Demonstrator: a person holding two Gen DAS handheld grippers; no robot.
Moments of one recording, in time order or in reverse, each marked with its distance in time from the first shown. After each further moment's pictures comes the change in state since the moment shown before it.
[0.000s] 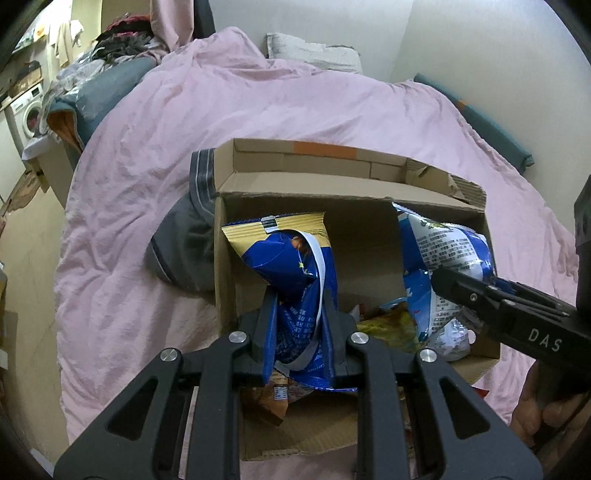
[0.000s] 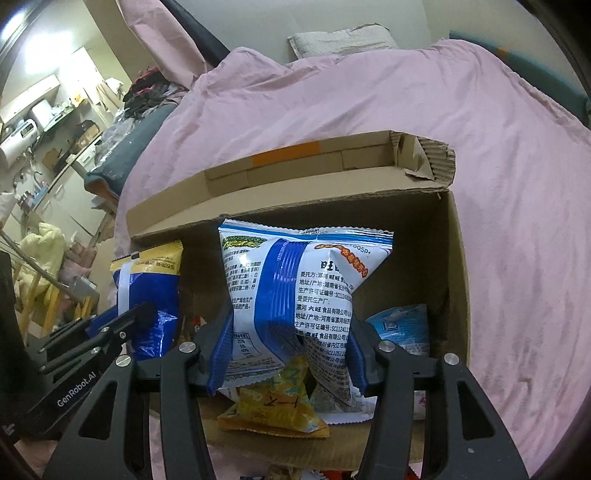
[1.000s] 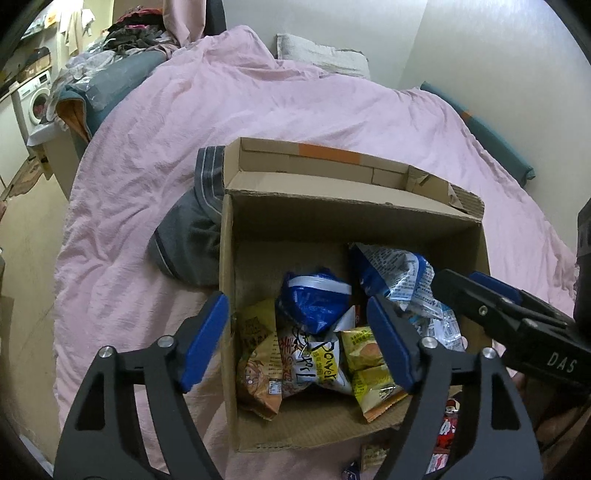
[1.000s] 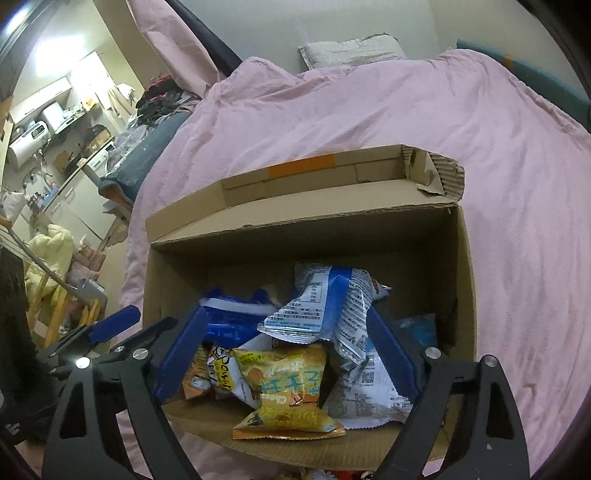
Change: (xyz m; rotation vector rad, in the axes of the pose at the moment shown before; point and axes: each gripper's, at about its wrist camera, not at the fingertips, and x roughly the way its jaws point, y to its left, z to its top) left arm -0.007 0.002 -0.001 -0.047 -0.005 -0.007; right arm -0.008 0.005 0.002 -0.013 -0.043 0.040
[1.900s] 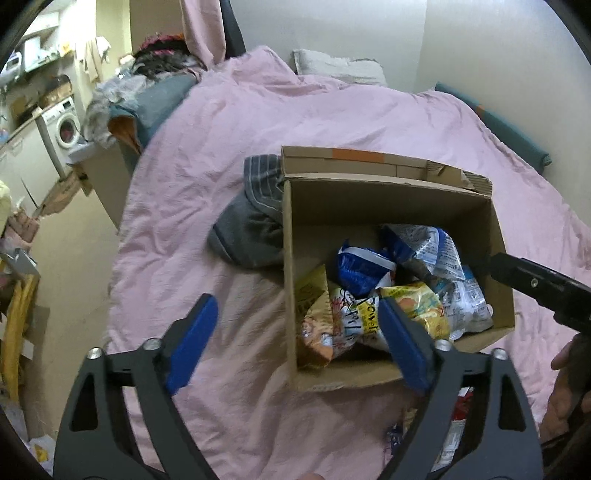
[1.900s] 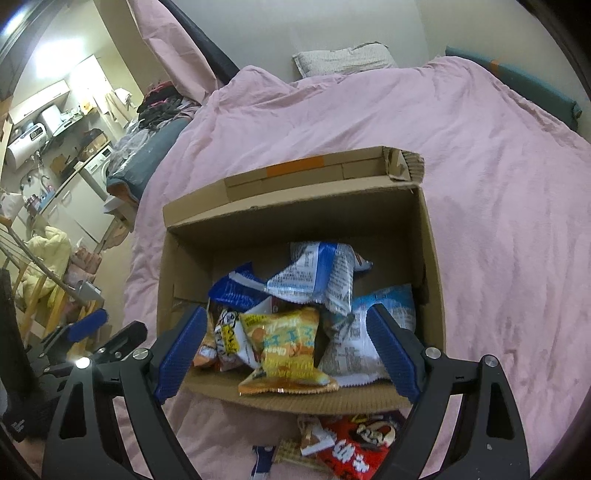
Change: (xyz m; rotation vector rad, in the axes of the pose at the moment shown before) left arm -0.055 0.010 -0.040 0.058 -0.075 0.148; right arm -0.047 0.007 -0.029 0.007 -0.026 -0.027
